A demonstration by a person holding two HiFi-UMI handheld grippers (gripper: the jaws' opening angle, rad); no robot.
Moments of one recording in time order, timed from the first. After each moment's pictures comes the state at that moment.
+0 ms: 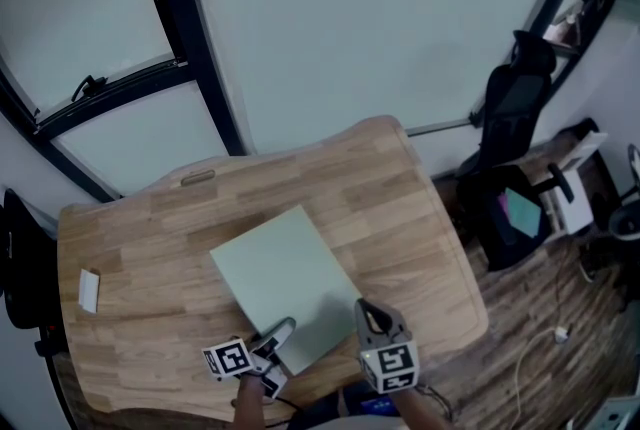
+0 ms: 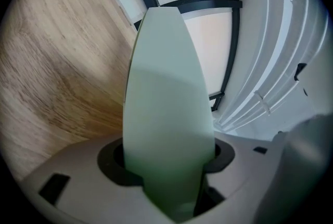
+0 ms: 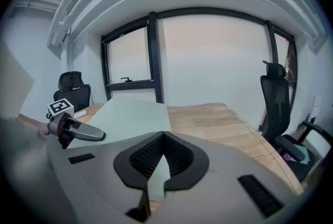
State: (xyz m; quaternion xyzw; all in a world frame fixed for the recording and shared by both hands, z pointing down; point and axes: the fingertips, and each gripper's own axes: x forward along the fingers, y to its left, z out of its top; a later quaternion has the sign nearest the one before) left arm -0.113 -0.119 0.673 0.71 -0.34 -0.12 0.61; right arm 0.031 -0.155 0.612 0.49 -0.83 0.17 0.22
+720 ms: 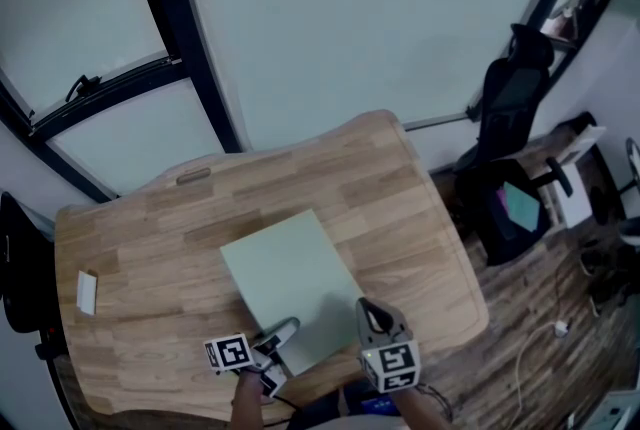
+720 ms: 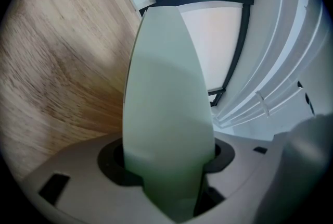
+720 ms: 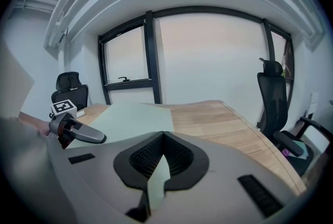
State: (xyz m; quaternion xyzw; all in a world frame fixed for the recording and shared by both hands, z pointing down) left arm -0.101 -0.115 0.682 0.70 -0.31 -0.08 0.64; right arm 0.037 -0.152 0.618 0.50 -0.82 0.18 0.21
